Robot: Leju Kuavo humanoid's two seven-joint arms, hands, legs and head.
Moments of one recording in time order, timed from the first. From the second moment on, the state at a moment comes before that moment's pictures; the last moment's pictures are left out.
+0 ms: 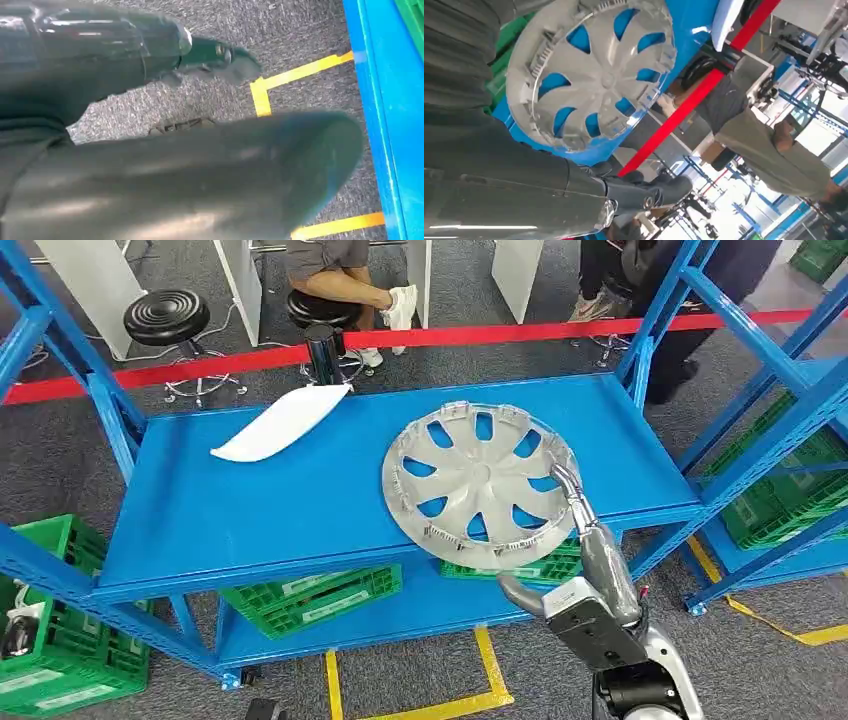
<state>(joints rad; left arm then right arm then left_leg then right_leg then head) -0.09 -0.01 -0.61 -0.22 0.41 0.08 -0.10 0.03 -0.47 0.55 -2.06 0.46 -0.35 0.25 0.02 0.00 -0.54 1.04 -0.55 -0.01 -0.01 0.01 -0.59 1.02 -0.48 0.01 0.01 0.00</state>
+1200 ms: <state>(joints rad) -0.09 0.01 -0.68 -0.22 0.41 0.08 -0.08 -0.24 -0.69 0.45 -1.90 0.77 0.24 0.52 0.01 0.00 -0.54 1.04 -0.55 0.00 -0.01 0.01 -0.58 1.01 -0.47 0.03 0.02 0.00</state>
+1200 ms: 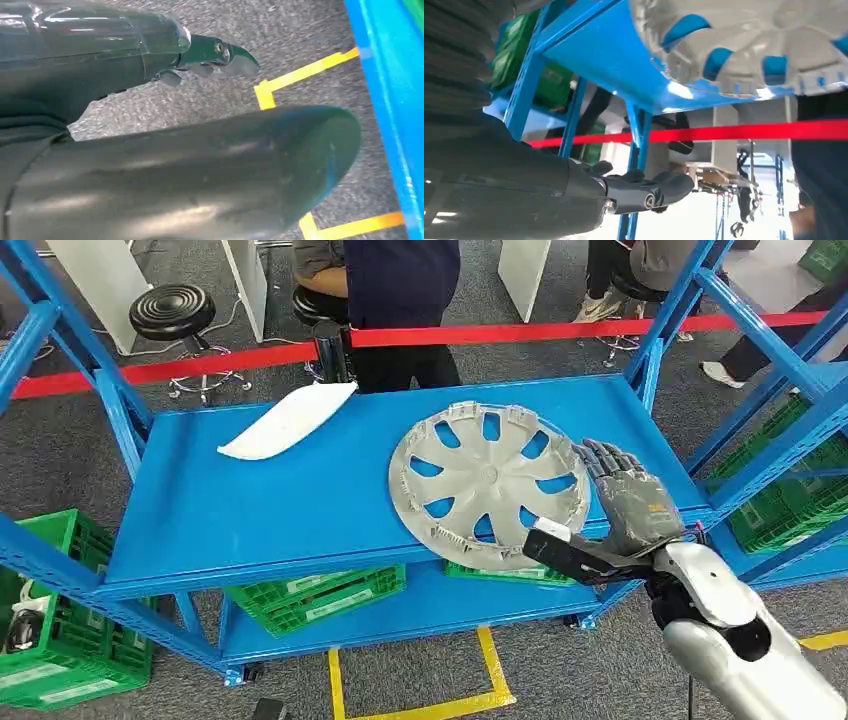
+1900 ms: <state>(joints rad) -0.09 -0.03 -0.71 -0.22 0.41 0.04 -0.07 -0.39 -0.70 0.57 -1.66 0.59 0.30 0.49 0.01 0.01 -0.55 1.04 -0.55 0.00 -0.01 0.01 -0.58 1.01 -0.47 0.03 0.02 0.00</state>
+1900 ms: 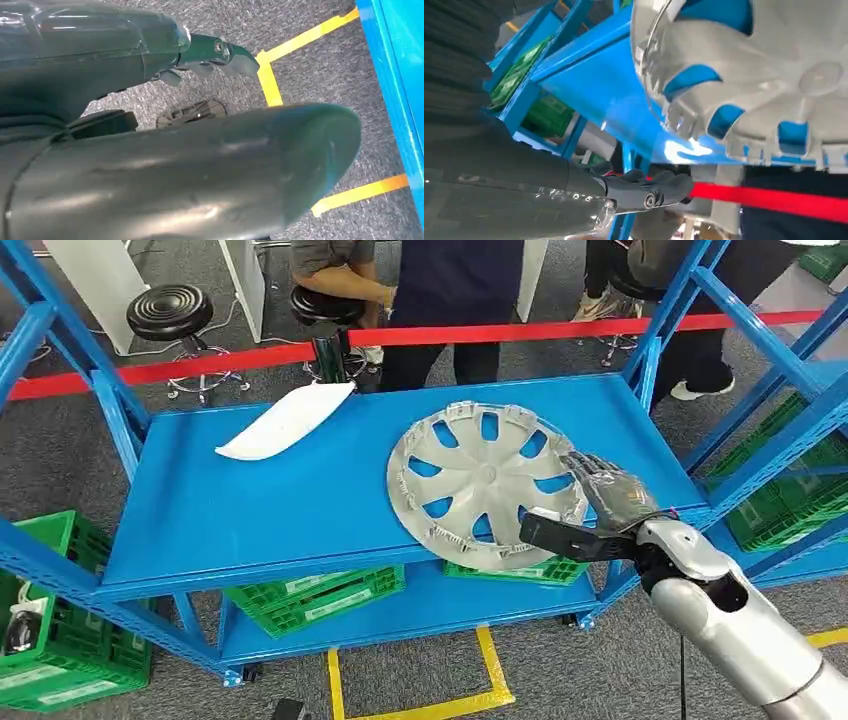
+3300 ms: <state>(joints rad) -0.09 -0.05 -0.75 -0.21 0.47 0.03 -0.06 -0.58 -0.51 0.91 -1.32 0.54 0.22 0.33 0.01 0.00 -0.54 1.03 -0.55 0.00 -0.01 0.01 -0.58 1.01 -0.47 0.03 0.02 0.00</state>
